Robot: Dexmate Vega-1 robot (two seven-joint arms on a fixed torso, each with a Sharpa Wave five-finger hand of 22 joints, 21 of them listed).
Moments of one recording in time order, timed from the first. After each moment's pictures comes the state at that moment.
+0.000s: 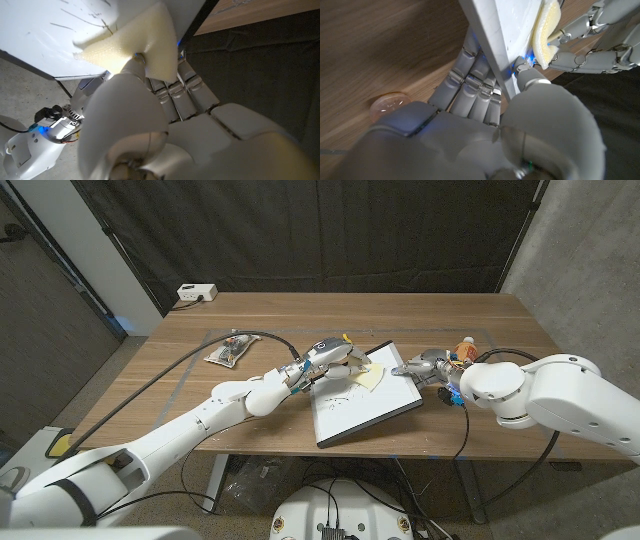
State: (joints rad) left arm 0.66 0.60 0.78 -1.38 0.71 -0.69 0.40; left_hand 1.30 0.14 0.23 -0.11 0.17 1.05 -0.02 0.23 0.19 1.04 -0.12 0.20 0.20 1.00 -0.16 0.18 0.18 0.85 -0.07 0.25 0.18; right arm -1.05 -1.07 -0.30 -2.52 0.90 -1.00 -0.52; right_hand 0.94 0.08 0.58 -0.14 0.17 0.83 0.02 0.19 0.21 1.15 -0.11 0.21 0.19 1.32 -0.21 0.24 0.20 1.12 -0.21 0.80 0.79
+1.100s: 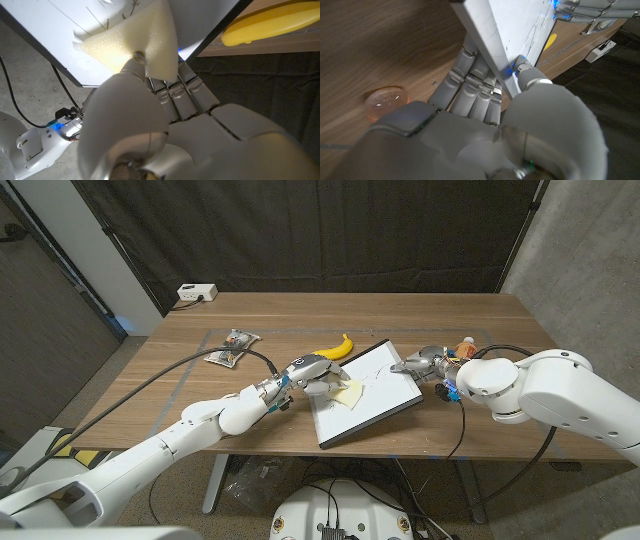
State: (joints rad) left arm 0.85 0.75 0.67 -1.54 0.59 -0.62 0.29; left_hand 1.30 0.13 0.24 -0.11 0.17 1.06 -0.02 0.22 0.19 1.04 -0.12 0.20 0.20 1.00 -0.15 0.19 0.18 0.84 -0.07 0.23 0.18; right arm -1.01 -1.04 -0.32 -2.50 0.87 -1.04 -0.55; right_hand 0.93 0.07 0.59 -0.14 0.17 0.83 0.02 0.19 0.21 1.15 -0.11 0.21 0.19 1.32 -0.21 0.24 0.20 1.12 -0.21 0.79 0.80
